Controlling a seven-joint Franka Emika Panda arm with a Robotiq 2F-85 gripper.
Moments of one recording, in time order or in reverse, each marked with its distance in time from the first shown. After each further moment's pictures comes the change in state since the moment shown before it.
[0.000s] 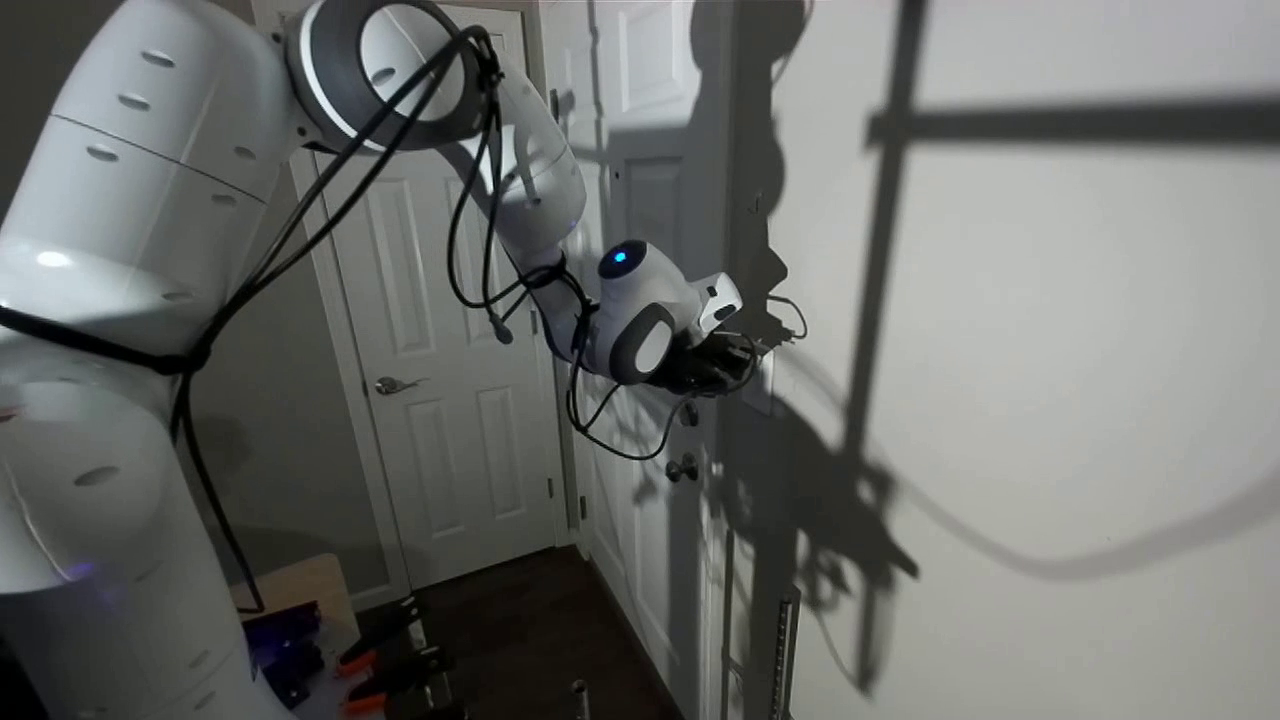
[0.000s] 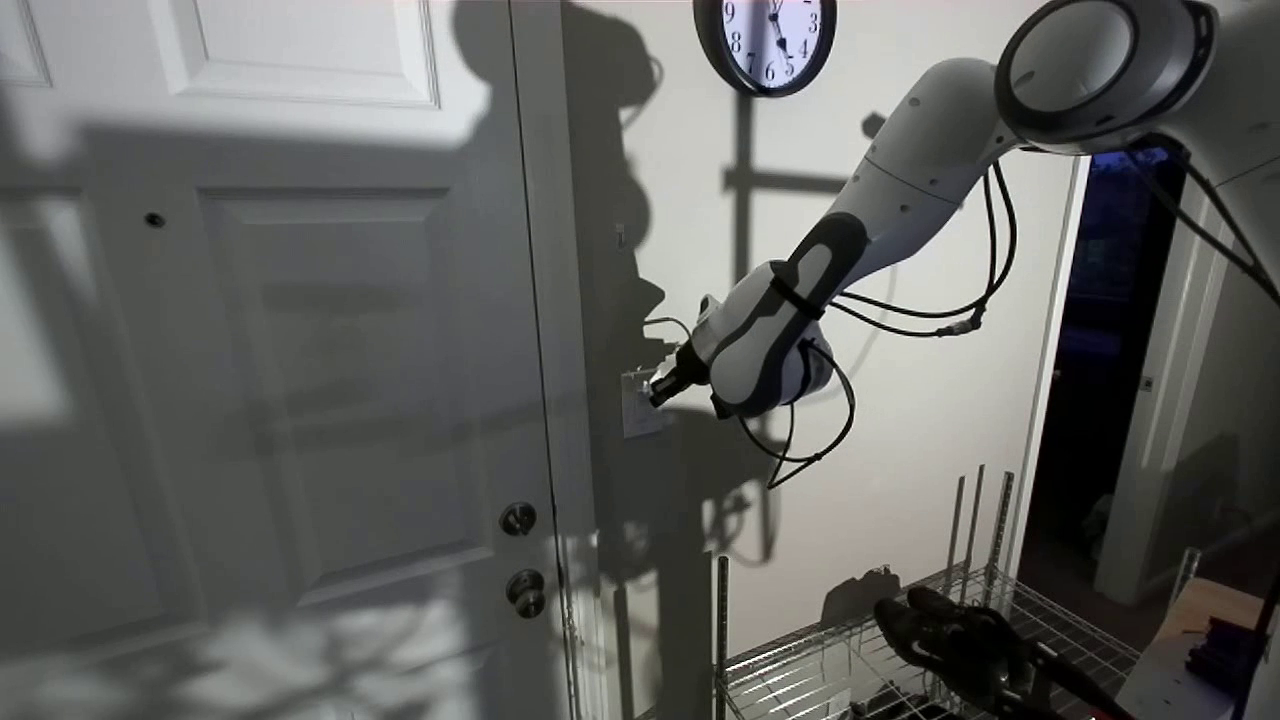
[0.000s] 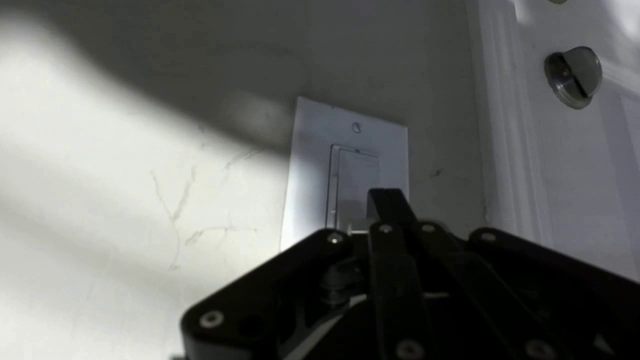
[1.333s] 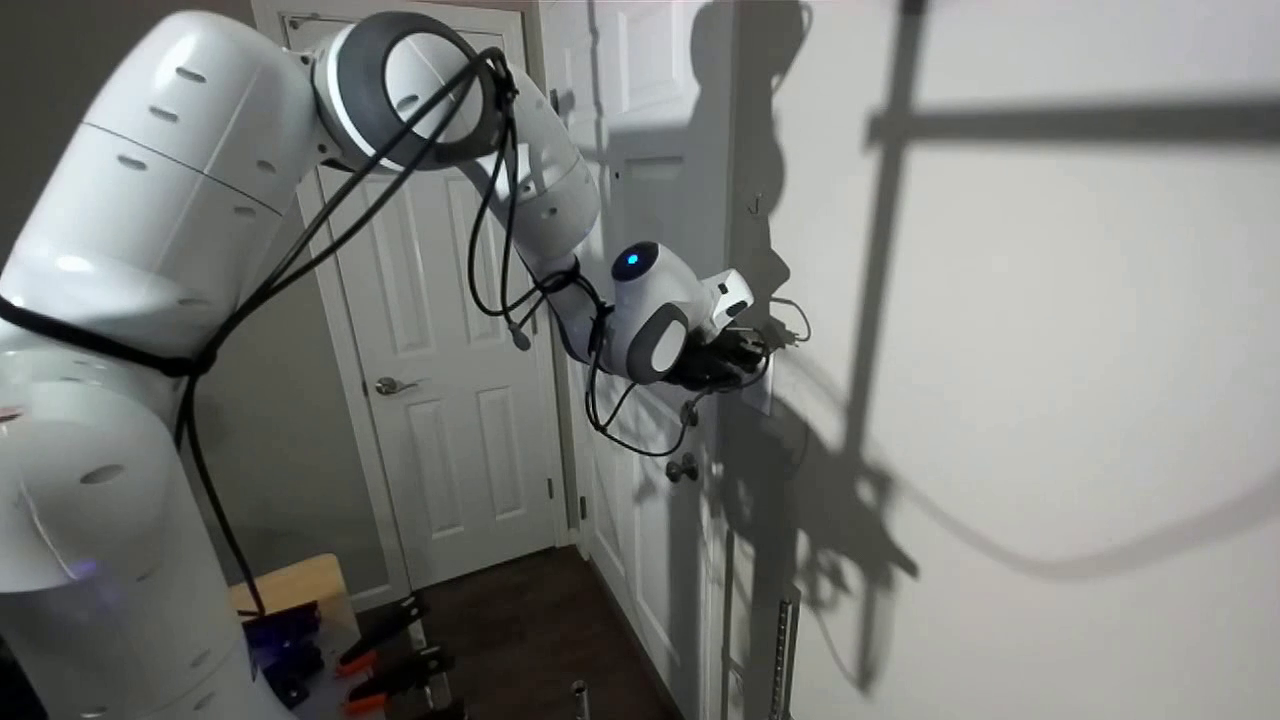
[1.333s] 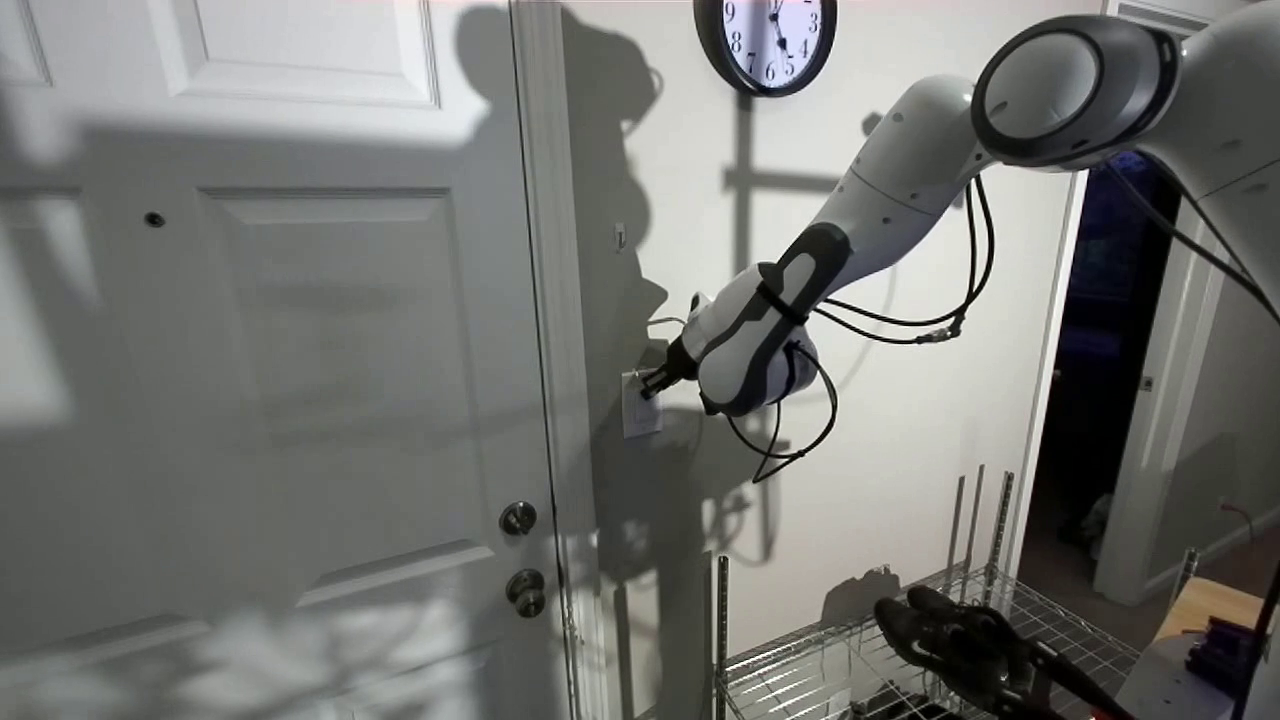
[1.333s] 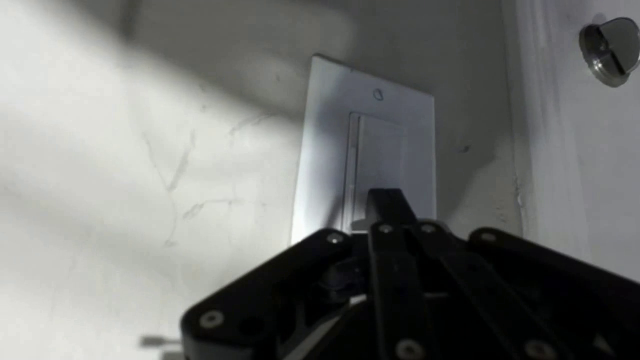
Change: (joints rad) arm 0.019 0.055 -0.031 0.093 -0.011 0.001 0.000
